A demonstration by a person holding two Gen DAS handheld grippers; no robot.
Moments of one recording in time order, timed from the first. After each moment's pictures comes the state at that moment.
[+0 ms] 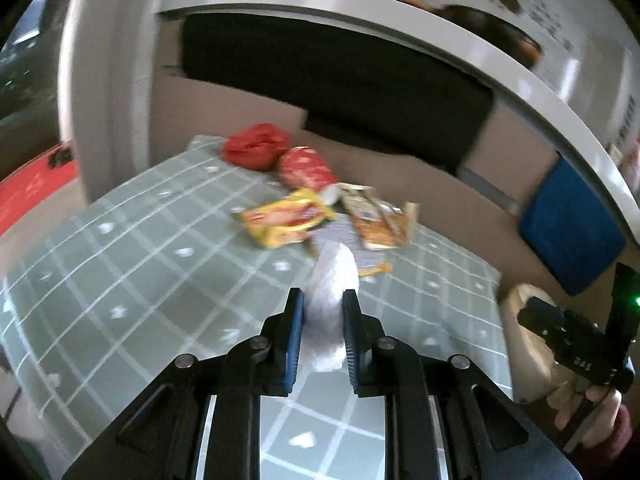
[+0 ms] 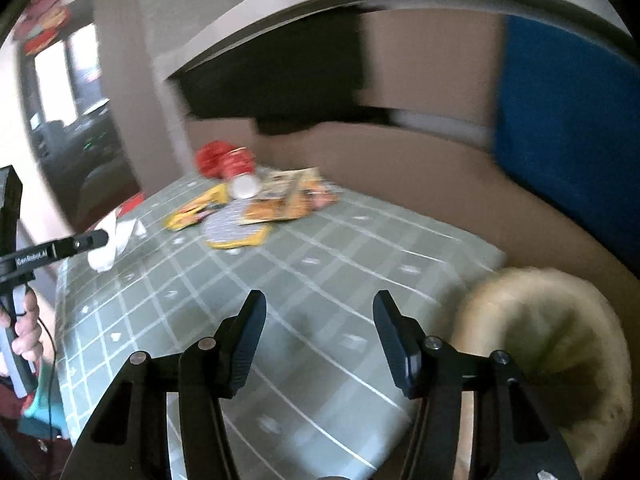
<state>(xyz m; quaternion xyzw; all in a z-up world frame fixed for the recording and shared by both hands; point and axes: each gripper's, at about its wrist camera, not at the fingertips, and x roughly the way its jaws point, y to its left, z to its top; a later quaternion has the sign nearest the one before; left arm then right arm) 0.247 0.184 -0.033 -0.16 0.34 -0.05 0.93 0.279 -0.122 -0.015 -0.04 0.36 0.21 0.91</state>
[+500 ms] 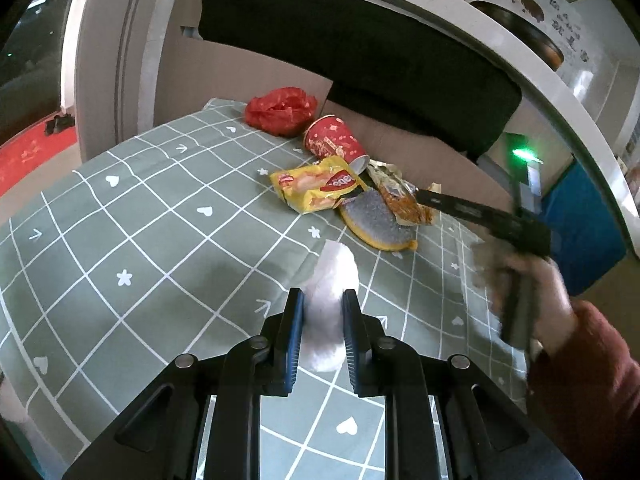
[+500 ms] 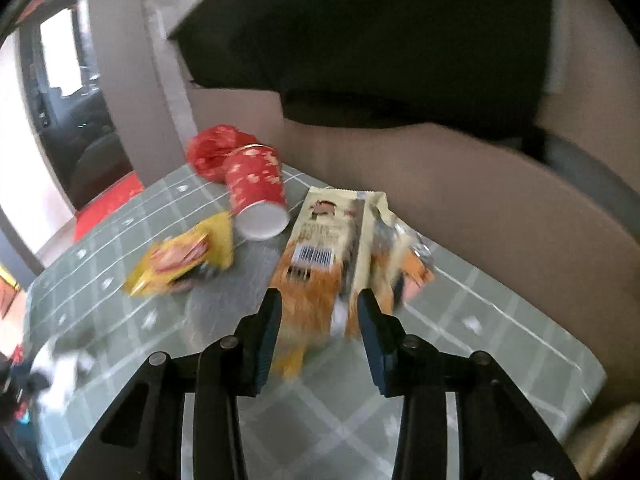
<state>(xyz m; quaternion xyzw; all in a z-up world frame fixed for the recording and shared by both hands) 0.252 0.211 -0.069 -0.19 0.37 -0.07 0.91 0.458 -0.001 -0.068 -0.06 0.42 0.19 0.88</state>
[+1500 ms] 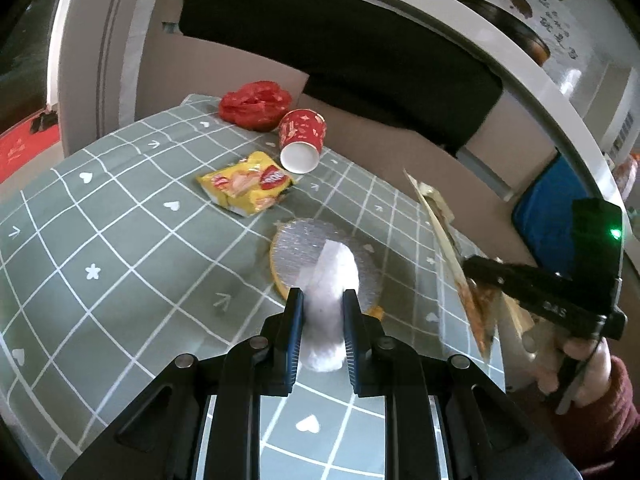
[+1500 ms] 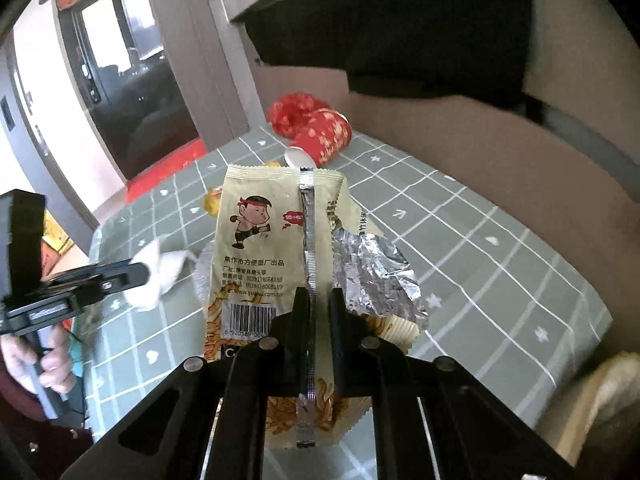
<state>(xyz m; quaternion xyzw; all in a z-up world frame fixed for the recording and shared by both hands) 0.251 0.190 -0.061 -0.20 0.37 -0.10 0.90 0.328 -0.045 -0.026 -0.05 0.44 0.30 0.85</state>
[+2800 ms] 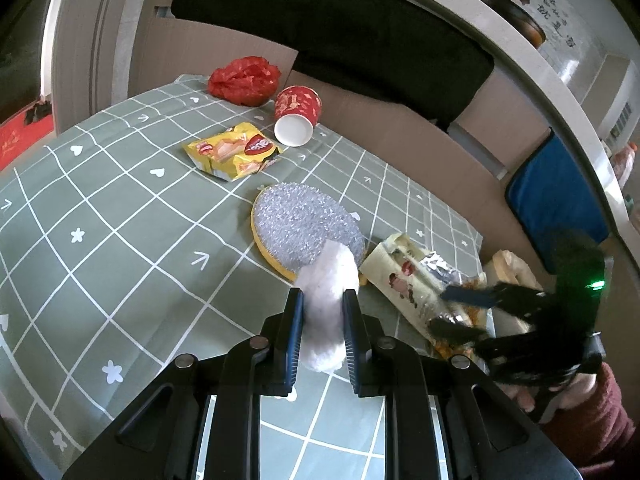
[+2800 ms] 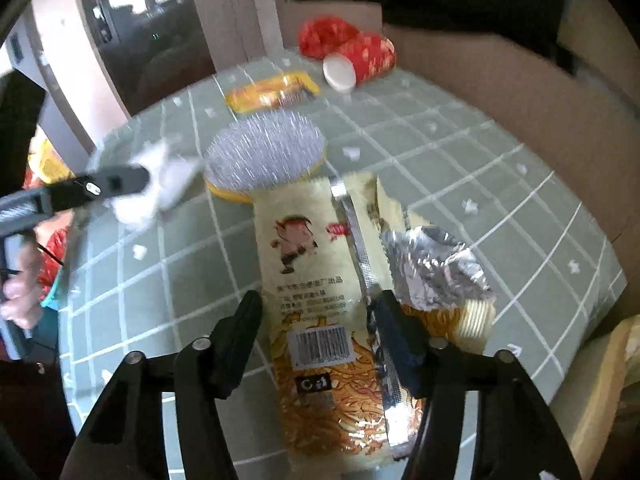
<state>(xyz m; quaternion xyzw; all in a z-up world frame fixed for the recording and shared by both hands) 0.241 0.174 -0.072 -0.20 0.40 -0.11 0.89 0.286 -0.037 -0.063 -0.12 0.45 0.33 0.82</state>
